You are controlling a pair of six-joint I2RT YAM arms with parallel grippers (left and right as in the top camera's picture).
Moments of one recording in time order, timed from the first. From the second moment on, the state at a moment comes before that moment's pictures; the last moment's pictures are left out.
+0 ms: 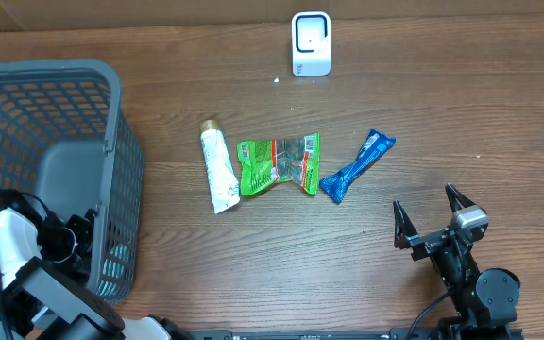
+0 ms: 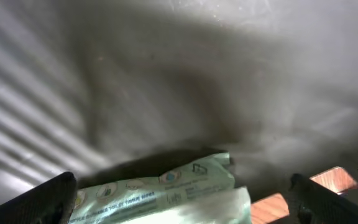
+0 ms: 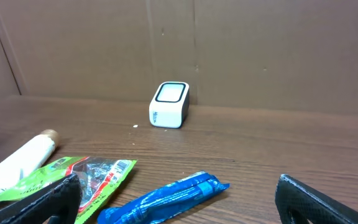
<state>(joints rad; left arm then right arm) 0.83 1.61 1.02 -1.10 0.15 -0.20 0.09 0.01 0.02 -0.01 -0.22 0.07</state>
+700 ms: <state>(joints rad) 0.83 1.62 0.95 -1.04 0.19 -0.21 0.09 0.01 0.02 -0.01 -0.22 0.07</state>
